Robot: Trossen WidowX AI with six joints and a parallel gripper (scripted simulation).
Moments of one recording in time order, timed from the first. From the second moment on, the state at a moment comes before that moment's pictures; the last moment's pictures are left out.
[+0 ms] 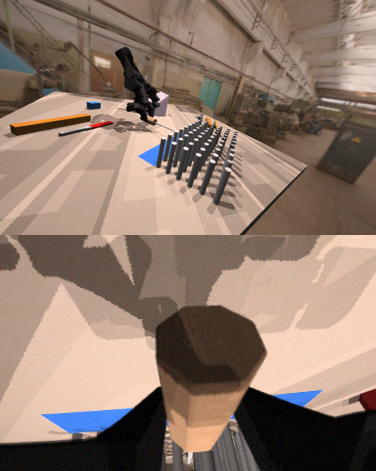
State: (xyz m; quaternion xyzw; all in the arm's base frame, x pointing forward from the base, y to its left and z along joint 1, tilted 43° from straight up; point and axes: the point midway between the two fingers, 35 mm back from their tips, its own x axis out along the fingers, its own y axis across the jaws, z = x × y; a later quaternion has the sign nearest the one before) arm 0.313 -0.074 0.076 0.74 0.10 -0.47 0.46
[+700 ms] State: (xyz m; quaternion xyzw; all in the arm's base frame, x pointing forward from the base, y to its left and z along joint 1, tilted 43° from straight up) arm 0.311 -0.085 0.056 0.74 0.11 -0.47 0.47
